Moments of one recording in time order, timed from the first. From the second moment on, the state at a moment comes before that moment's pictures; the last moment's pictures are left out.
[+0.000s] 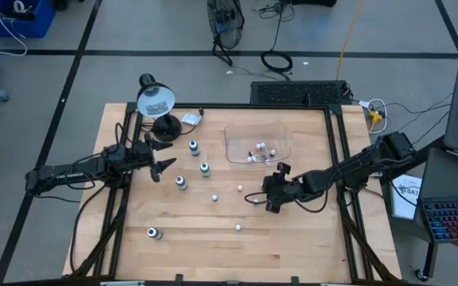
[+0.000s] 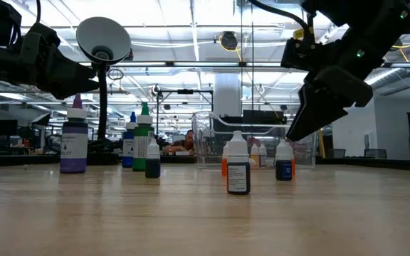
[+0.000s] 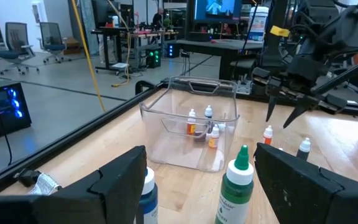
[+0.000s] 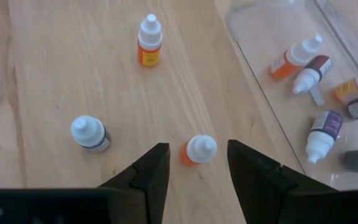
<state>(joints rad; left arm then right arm) 0.20 0.12 0.01 0.08 -0.09 -0.06 0.31 1.50 0.74 -0.28 0.47 0.43</state>
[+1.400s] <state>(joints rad) 0.20 0.12 0.01 0.08 -0.09 -0.06 0.24 1.60 0.65 -0.02 0.44 0.43</state>
